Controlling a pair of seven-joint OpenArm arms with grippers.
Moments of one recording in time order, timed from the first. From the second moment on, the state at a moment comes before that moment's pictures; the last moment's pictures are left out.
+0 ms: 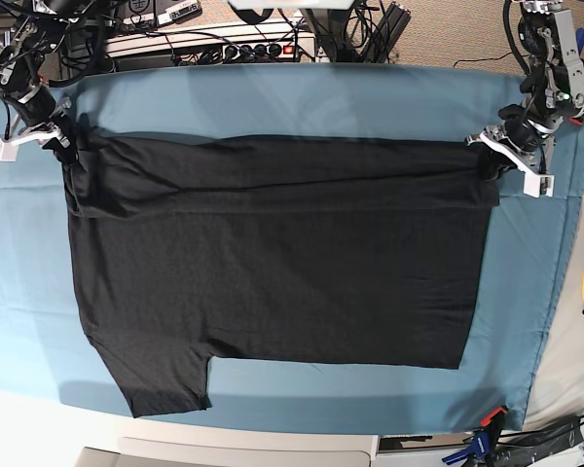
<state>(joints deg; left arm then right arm) 19.1 -17.8 -18.9 91.2 -39.3 -19.4 40.2 -12.1 19.4 50.4 74.7 53.8 28.7 -54.5</state>
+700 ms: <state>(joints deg) 24.8 -24.2 -18.8 91.9 -43.7 -21.0 41.1 -21.5 28.6 50.3 74.7 55.5 29.5 -58.1</state>
